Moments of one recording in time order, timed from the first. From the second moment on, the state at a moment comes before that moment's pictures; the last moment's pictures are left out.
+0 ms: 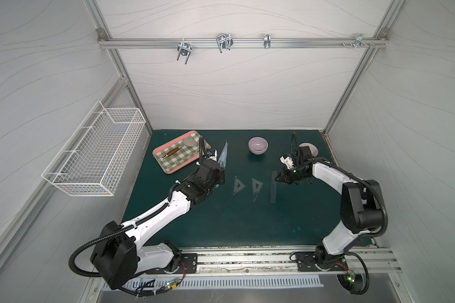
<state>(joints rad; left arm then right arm) -0.62 1.23 0.85 -0.20 -0.33 -0.40 0.20 1.69 1.09 -0.62 -0.61 0.21</state>
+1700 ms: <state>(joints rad) -0.62 1.33 0.85 -0.12 -0.19 -0.44 0.57 1.79 1.45 -0.36 -0.70 0.53</state>
